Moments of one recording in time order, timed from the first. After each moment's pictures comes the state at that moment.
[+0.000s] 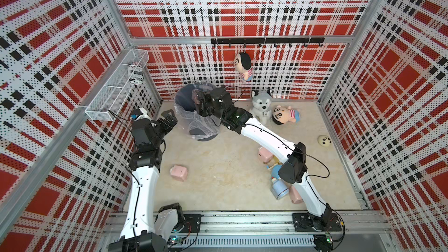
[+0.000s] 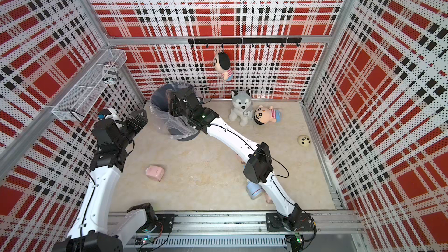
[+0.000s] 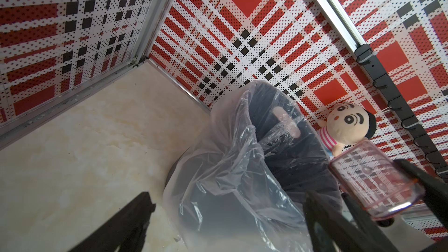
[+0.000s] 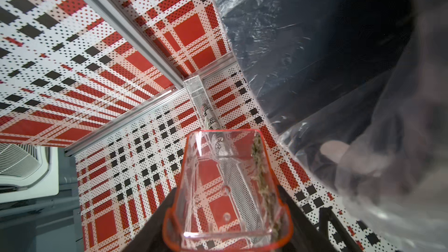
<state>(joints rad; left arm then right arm) 0.23 0.97 0.91 -0.19 0.19 -0.67 0.91 2.29 2.45 -0.28 0.11 2.03</state>
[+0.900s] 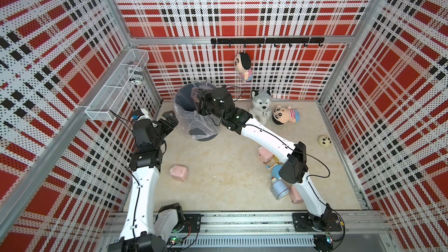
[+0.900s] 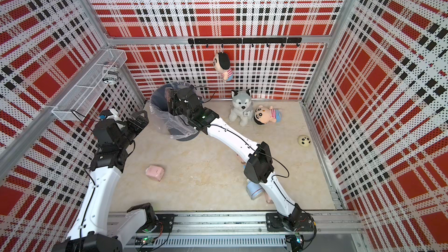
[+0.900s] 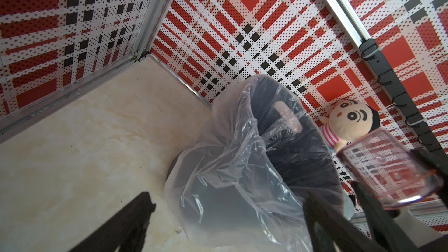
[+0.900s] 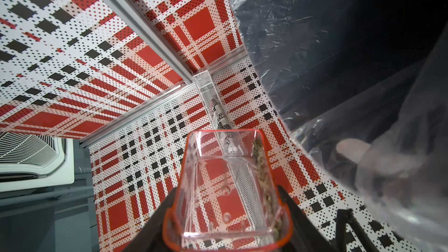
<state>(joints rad) 0.22 0.97 0.91 -0.21 0.18 -0.68 0.92 2.28 2.36 -0.16 0.11 2.03</state>
